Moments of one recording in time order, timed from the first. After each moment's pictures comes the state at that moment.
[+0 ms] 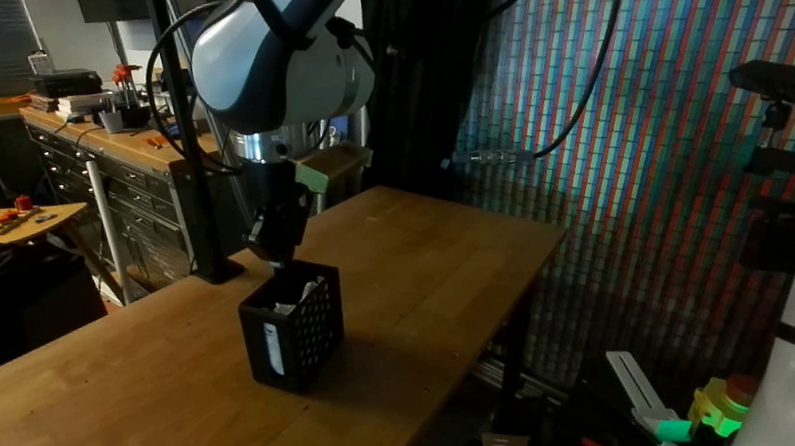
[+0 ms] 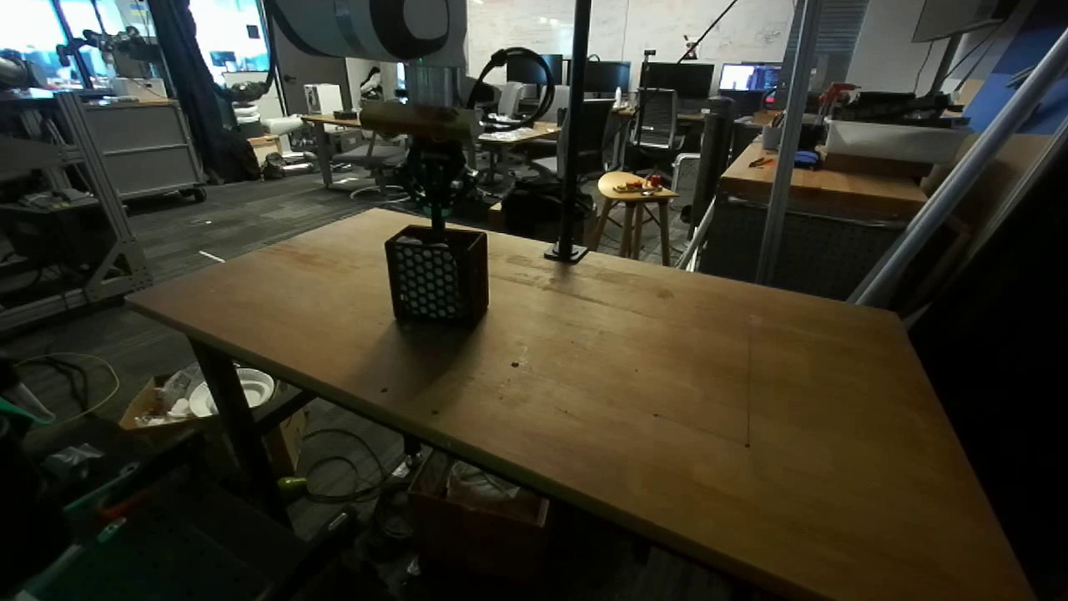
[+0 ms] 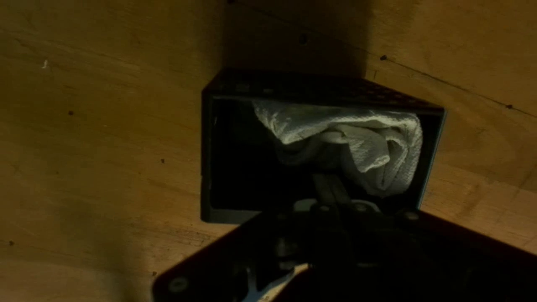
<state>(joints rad) 0.00 0.17 0.08 -2.13 0.04 2.33 -0.32</state>
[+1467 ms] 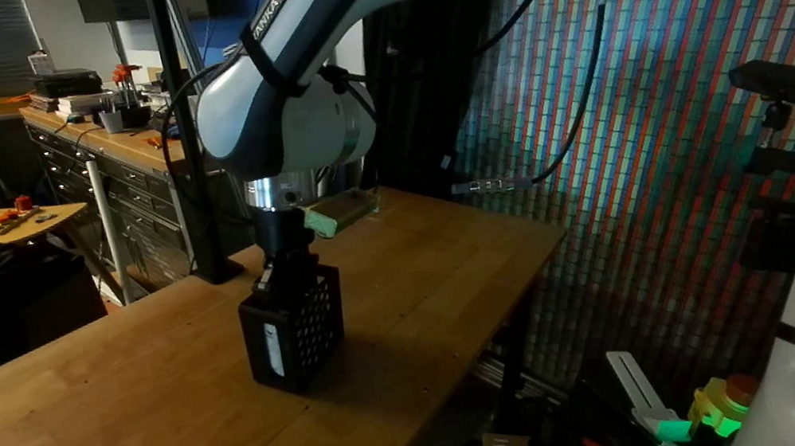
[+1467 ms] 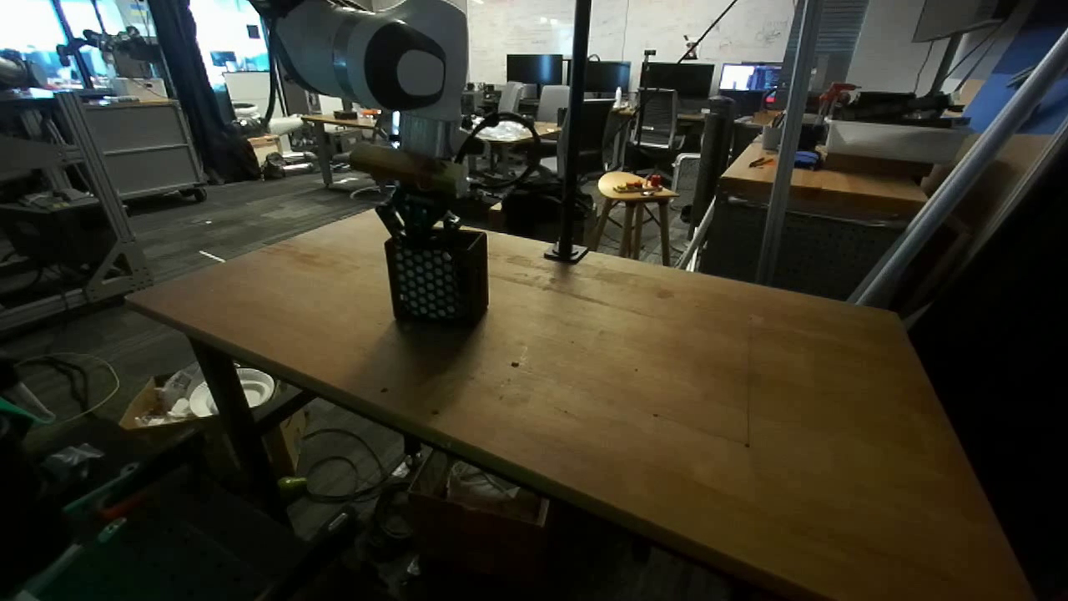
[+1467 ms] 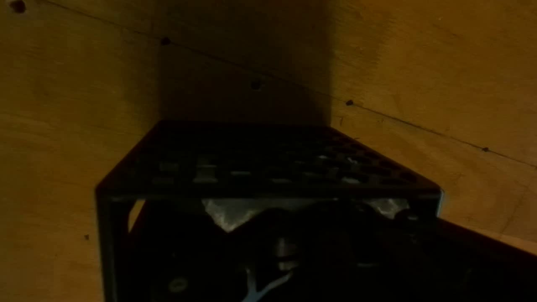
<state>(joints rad) 0.00 0.25 0.09 -2.17 0.16 2.34 -0.38</state>
